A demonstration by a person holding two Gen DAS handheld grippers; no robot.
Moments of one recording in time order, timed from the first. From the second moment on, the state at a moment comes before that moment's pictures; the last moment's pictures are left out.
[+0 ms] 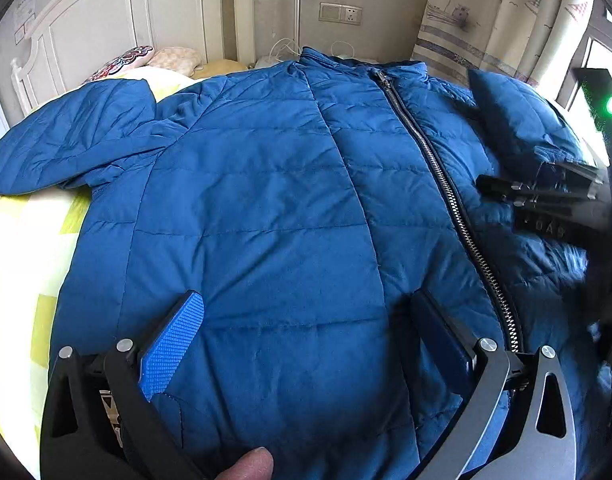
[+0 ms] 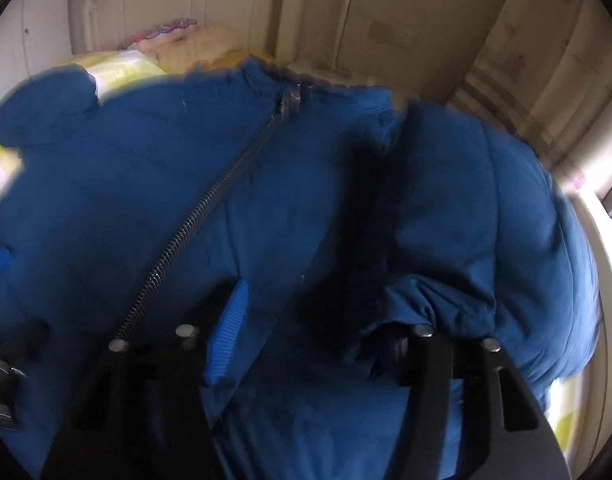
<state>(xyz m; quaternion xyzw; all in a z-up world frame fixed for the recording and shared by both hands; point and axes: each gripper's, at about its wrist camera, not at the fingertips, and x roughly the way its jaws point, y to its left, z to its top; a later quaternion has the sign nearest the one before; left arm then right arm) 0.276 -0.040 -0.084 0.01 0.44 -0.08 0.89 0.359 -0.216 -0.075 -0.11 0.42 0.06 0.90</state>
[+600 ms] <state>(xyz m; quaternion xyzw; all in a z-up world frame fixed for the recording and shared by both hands) 0.275 -0.044 -0.085 0.02 0.45 -0.07 0.89 0.330 -0.461 -0.074 0.42 0.36 0.00 0.83</state>
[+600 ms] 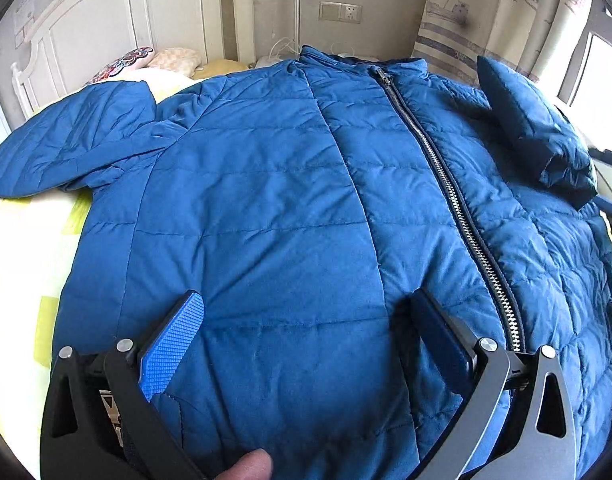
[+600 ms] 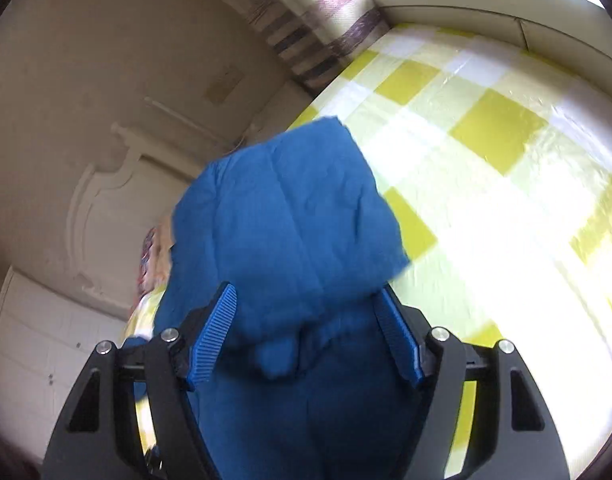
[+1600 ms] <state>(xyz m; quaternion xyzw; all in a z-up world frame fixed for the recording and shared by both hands) 0.280 -0.043 -0.086 0.03 0.46 -0.08 0.89 0.353 -0.392 -0.064 0.15 0.34 -0.09 0.92</state>
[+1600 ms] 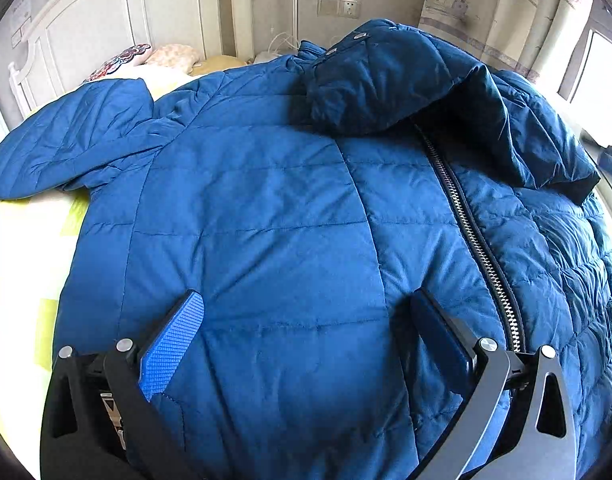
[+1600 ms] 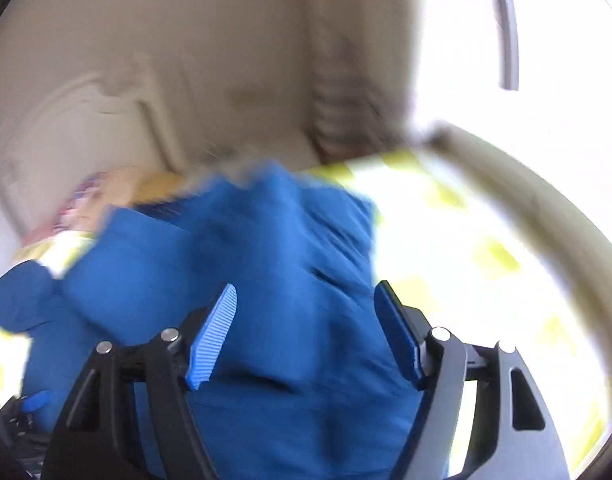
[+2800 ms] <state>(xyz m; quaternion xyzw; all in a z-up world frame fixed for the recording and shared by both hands) 0.349 0.020 0.013 -0.23 0.28 -0.07 0.93 0.313 -0.443 -0.092 0.32 0.26 -0.06 0.91</state>
